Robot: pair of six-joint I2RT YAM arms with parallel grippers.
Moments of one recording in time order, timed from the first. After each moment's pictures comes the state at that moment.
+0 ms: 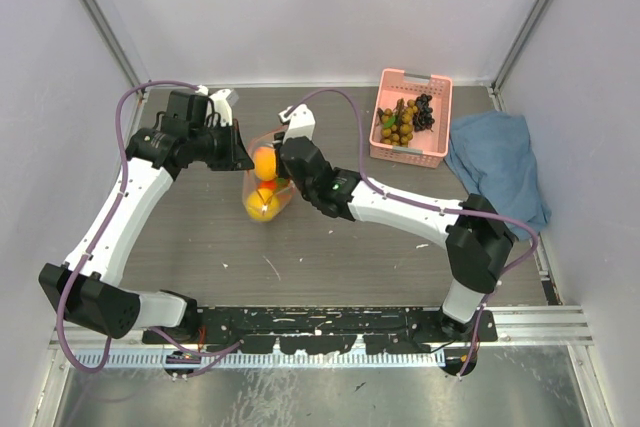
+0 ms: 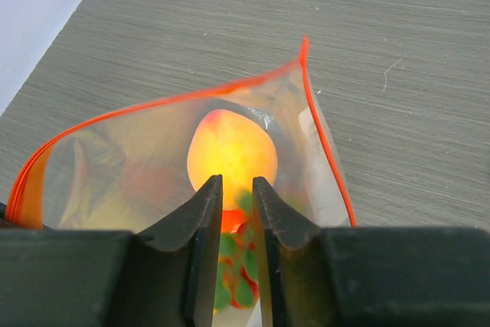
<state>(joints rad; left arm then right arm) -0.30 1.32 1.42 -0.89 0.32 -0.30 0.99 1.71 1.32 0.07 0.54 0.36</state>
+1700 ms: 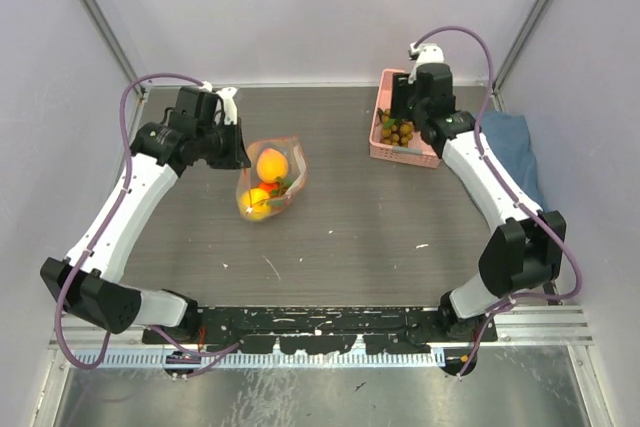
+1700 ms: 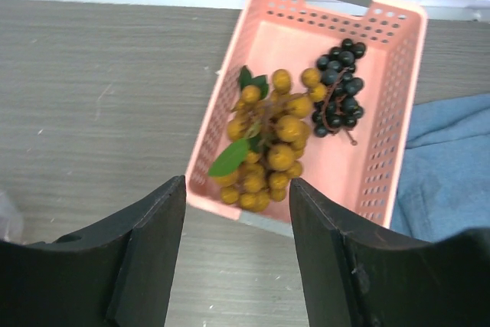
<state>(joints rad) -0.36 1.35 1.48 -0.95 0.18 -0.29 0.30 1.52 1.39 -0.30 0.19 0.10</state>
